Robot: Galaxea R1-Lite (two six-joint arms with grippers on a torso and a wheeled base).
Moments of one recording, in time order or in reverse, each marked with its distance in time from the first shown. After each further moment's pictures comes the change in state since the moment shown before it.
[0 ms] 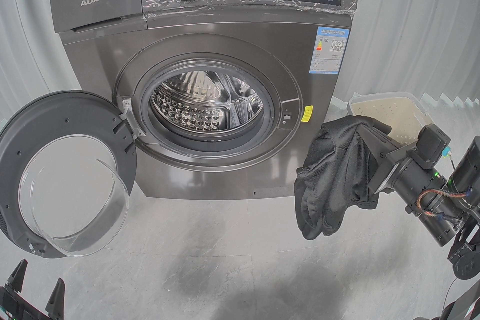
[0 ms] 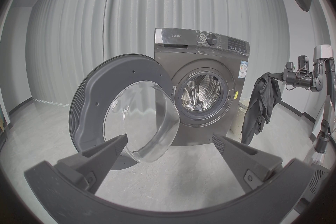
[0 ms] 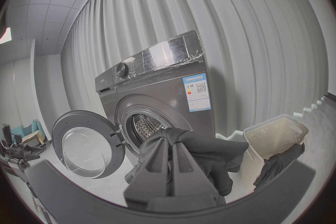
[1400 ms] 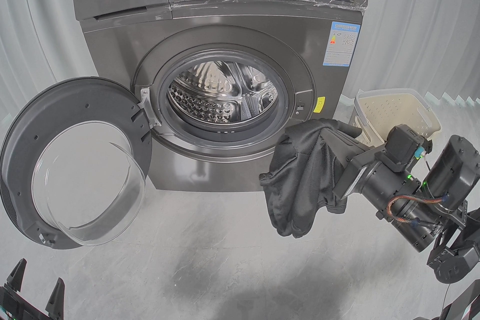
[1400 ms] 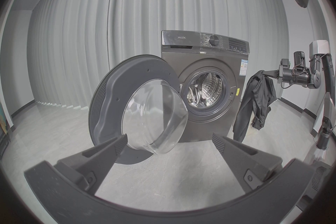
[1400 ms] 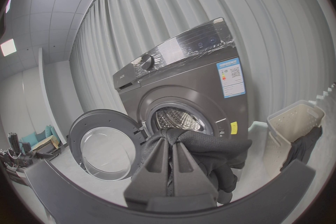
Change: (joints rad) left arm 0.001 0.000 0.000 0.000 0.002 0.024; right arm 0.101 0.107 -0.098 0.001 -0.001 0.061
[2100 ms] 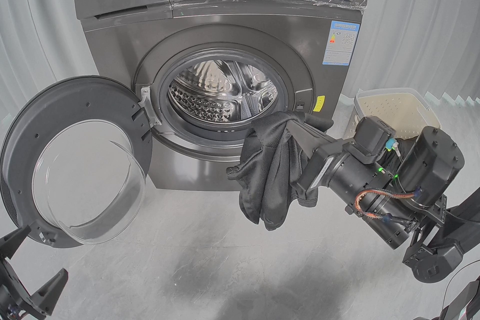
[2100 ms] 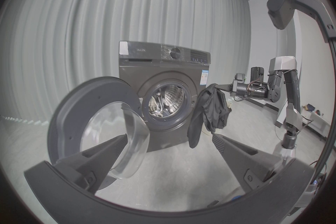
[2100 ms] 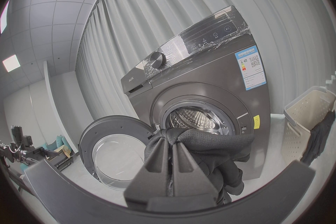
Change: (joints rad) left arm 0.021 0.317 -0.222 -0.093 -0.408 0.051; right arm 0.064 0.107 -0.145 0.008 0.009 0.076
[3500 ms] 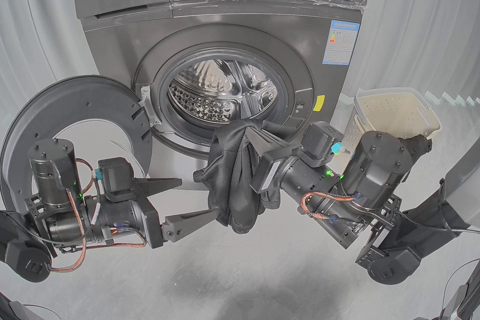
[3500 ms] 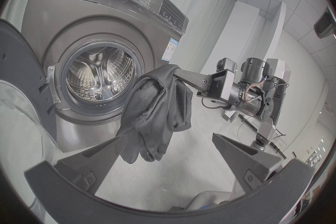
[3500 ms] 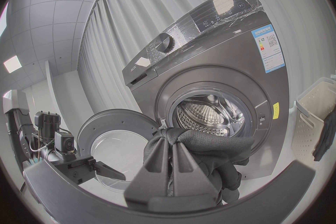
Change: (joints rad) left arm -0.516 1.175 -0.210 -0.744 -0.010 -0.135; right arm 0.037 0.193 -0.174 -0.005 -0.002 0.009
